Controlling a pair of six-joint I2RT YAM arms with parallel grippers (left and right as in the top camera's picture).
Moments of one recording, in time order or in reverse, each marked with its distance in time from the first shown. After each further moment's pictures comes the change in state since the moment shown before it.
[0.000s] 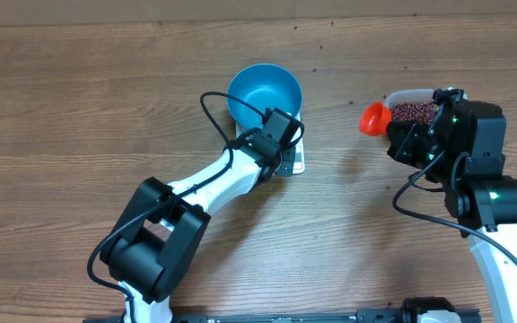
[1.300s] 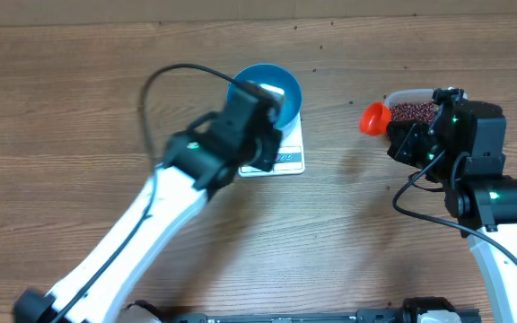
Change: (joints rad) left arm 0.042 -0.460 0.182 -0.474 0.087 0.185; right arm 0.000 0.000 0.000 0.000 0.000 -0.003
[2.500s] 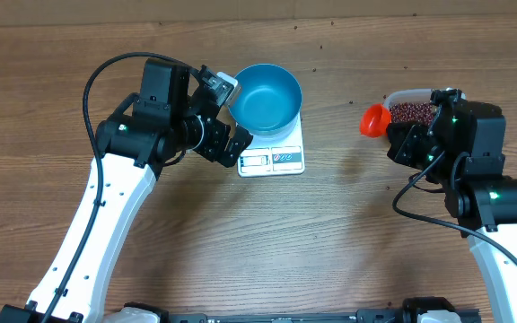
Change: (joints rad) left arm 0.319 -0.025 0.000 -0.070 0.364 0.420; right arm 0.000 0.000 0.000 -0.011 0.000 -0.030
